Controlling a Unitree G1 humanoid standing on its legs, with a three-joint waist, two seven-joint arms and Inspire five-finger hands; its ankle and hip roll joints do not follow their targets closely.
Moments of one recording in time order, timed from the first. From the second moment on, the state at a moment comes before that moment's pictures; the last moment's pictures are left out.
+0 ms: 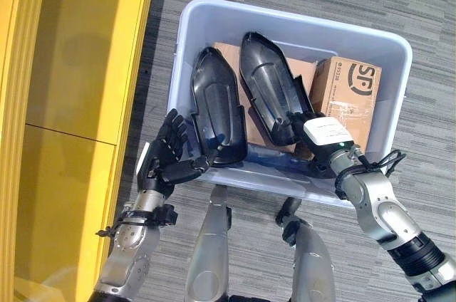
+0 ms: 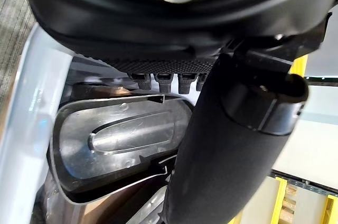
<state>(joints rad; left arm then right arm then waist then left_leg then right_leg) 0.06 0.49 -0.13 -0.10 -0.62 -0.23 0.07 -0.35 -0.67 0.42 -0.16 -0.87 0.32 0.28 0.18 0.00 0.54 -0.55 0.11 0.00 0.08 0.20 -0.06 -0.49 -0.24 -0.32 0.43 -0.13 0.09</state>
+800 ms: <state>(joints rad) 0.06 0.49 -0.17 -0.11 -0.62 -0.25 0.08 -0.48 -0.68 0.54 -0.20 -1.06 0.17 0.13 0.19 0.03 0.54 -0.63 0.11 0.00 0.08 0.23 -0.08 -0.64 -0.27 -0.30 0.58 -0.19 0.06</state>
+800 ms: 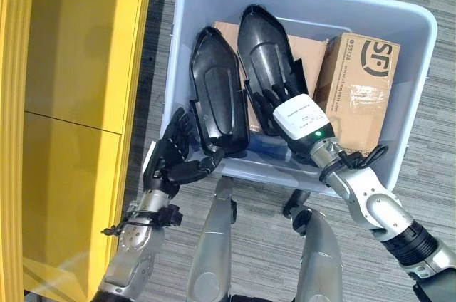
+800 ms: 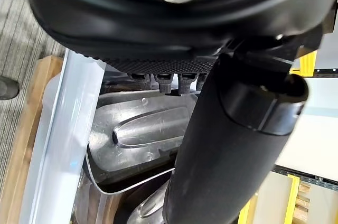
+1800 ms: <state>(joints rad) 0.06 0.44 -0.23 -0.12 -0.70 -0.24 0.06 -0.41 -0.56 0.58 -0.14 -0.98 0.41 -0.03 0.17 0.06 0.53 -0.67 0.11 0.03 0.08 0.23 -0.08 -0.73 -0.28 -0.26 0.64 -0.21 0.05</state>
